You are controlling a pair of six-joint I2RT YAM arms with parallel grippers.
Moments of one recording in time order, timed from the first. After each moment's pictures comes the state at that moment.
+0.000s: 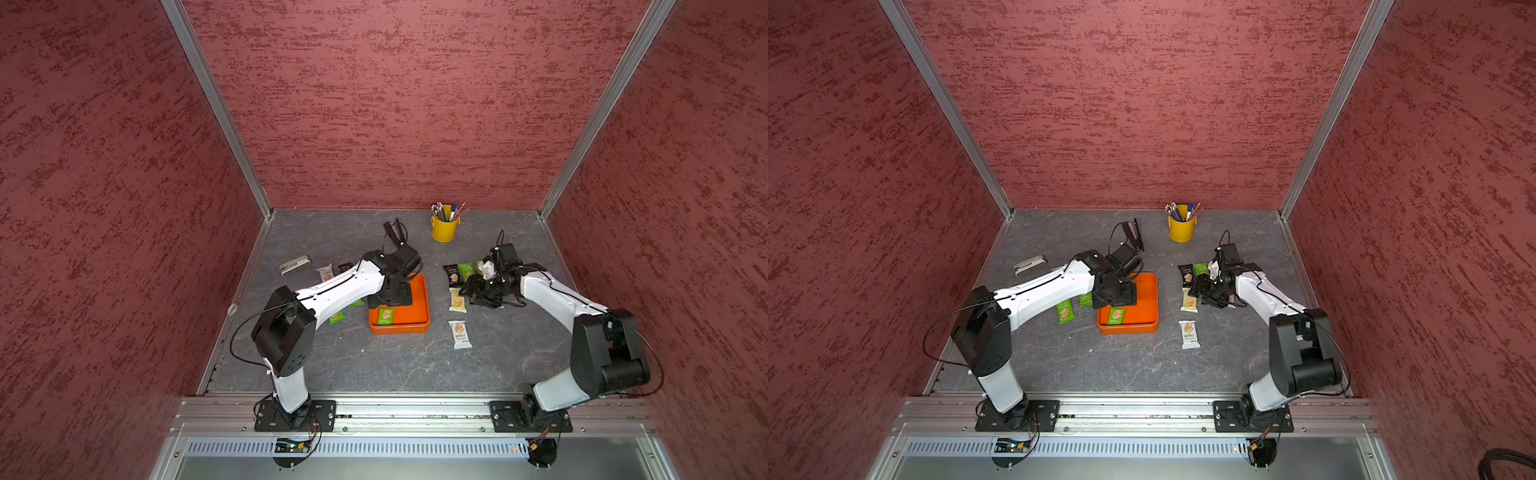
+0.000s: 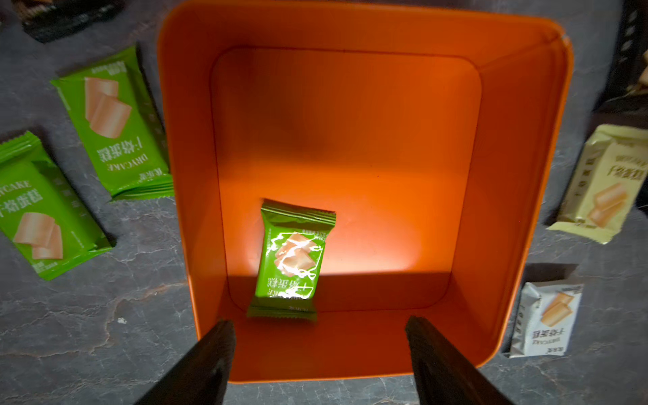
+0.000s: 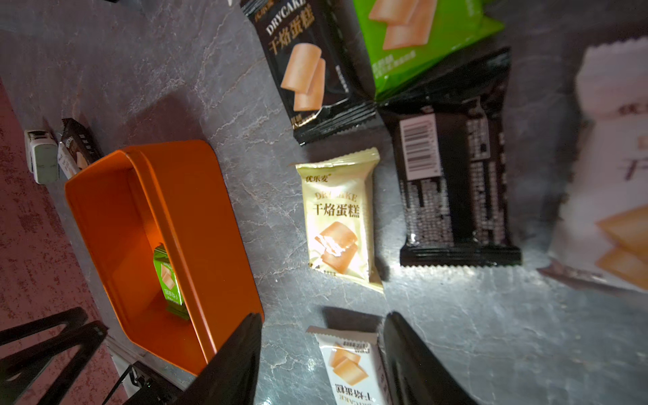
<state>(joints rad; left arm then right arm) -0.76 1.80 1.43 -1.03 -0.09 -0.82 0.17 1.53 0.97 -0.63 -0.43 0.50</state>
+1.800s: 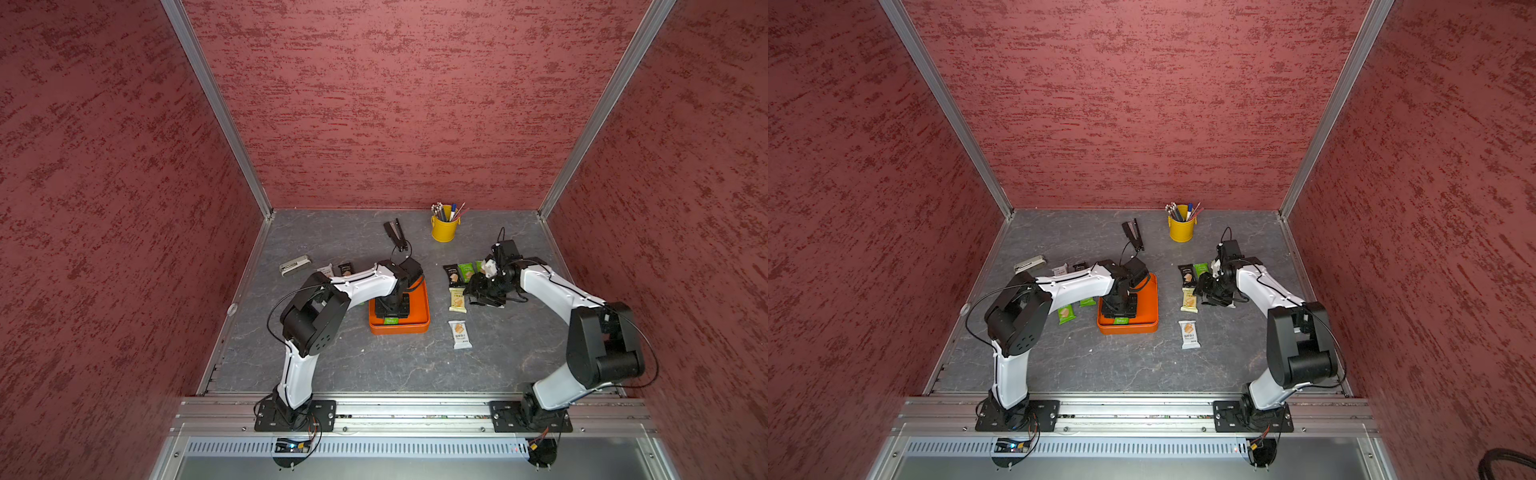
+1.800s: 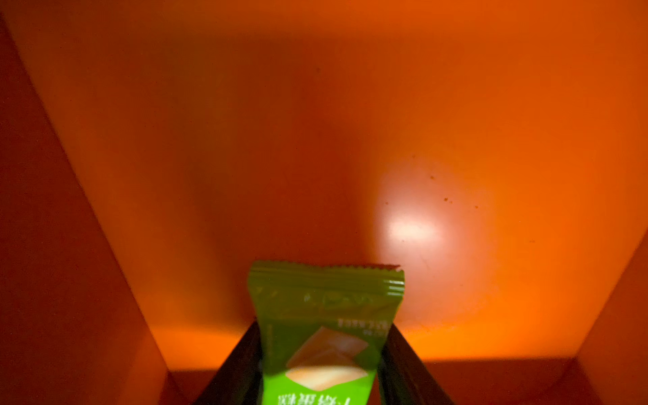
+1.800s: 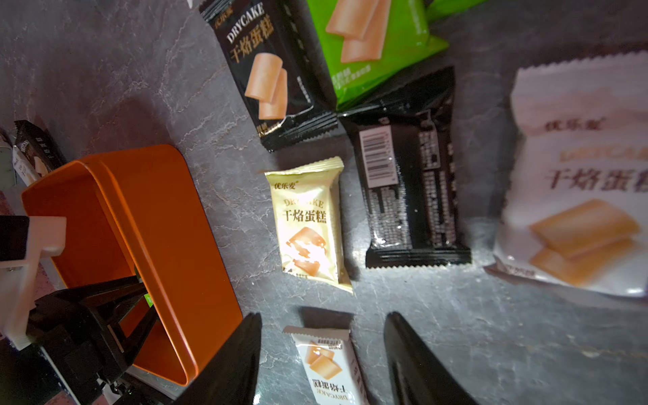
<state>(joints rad) -0.74 2.00 1.39 -0.92 -0.03 -0.74 0.14 1.59 1.04 -0.73 -0.38 0.45</state>
